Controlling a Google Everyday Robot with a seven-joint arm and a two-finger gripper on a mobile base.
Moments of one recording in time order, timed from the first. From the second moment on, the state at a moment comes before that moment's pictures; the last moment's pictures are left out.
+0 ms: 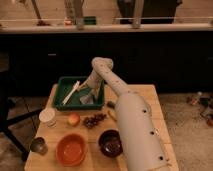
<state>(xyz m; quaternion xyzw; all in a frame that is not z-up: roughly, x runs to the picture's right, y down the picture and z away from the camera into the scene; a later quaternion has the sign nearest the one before) -0.108 0.031 0.979 -0.19 -0.39 -0.46 0.78</state>
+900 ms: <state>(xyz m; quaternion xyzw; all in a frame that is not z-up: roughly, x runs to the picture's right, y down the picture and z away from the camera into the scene) -0.084 0.040 0.968 -0.19 -0.40 -0.45 0.78</state>
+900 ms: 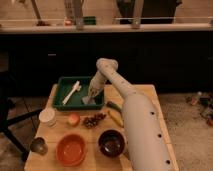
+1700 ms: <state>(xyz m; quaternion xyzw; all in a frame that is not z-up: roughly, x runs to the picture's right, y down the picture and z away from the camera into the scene) -0.116 -0.009 0.917 -0.10 -0.42 -0.48 0.76</state>
